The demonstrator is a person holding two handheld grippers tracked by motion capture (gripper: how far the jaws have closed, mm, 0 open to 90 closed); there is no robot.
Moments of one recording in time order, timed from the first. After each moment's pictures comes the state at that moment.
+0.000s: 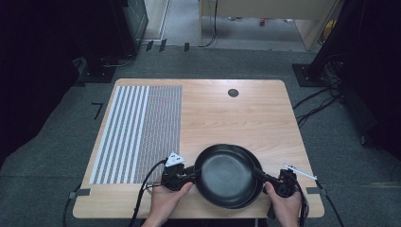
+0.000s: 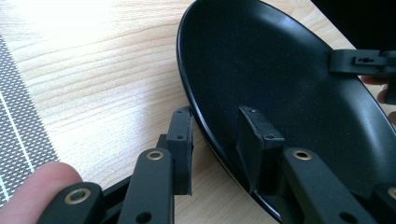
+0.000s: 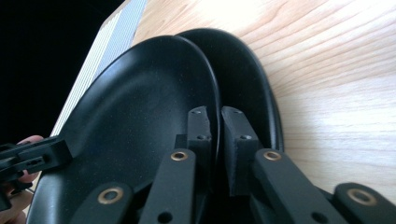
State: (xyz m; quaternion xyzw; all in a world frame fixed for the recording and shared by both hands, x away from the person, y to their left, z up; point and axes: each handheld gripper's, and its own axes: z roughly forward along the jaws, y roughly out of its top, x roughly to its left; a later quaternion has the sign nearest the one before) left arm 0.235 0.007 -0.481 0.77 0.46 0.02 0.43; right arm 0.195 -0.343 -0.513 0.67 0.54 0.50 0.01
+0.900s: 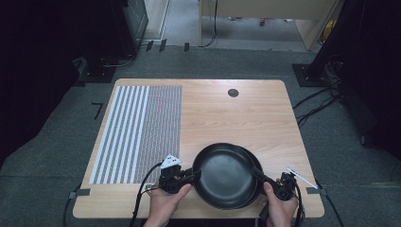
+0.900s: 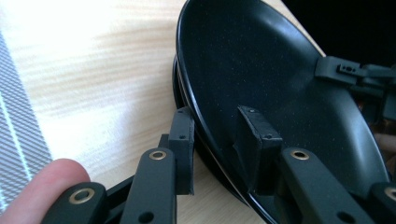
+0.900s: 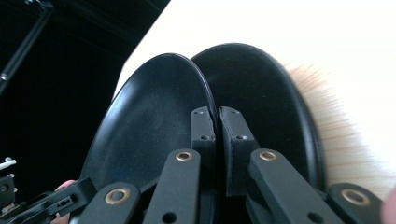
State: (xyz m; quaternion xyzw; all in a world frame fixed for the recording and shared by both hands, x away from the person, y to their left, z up) left arm 0.225 0.014 -0.470 0.75 0.48 0.00 0.46; right arm 0.183 -0.333 -0.512 0.71 0.44 0.55 -0.02
